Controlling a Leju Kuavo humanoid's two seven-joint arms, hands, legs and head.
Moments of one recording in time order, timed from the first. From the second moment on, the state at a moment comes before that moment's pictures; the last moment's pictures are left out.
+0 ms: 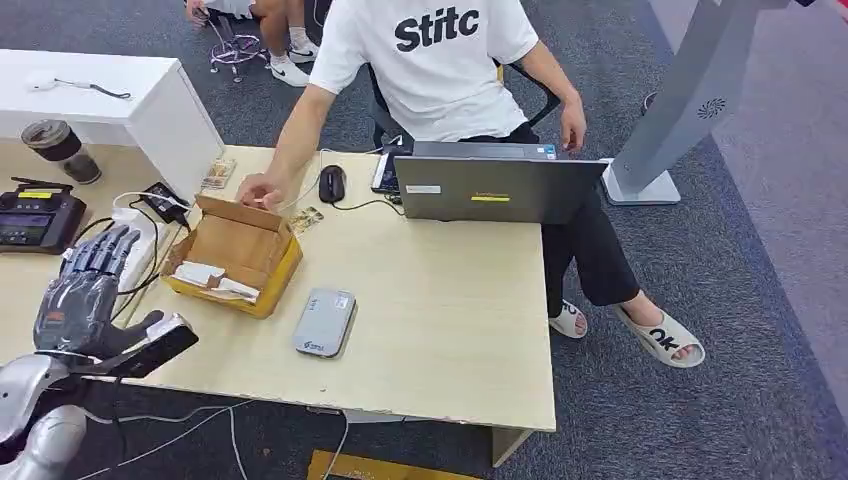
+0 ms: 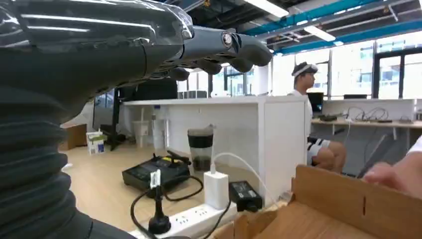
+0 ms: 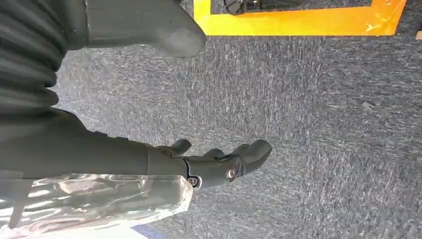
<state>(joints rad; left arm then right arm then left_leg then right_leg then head) 0.03 0.42 0.09 -1.65 -1.09 0.20 -0.10 -0.09 0.19 -0.44 -0.25 0.82 -0.34 -0.09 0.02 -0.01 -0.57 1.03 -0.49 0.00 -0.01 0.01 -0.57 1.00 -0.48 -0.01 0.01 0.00</state>
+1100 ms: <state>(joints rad) -0.03 0.37 0.00 -1.42 -1.15 0.24 -0.05 -0.09 0.19 -0.44 -0.25 0.85 -0.34 -0.07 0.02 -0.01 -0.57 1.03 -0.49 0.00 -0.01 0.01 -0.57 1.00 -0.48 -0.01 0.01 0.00</state>
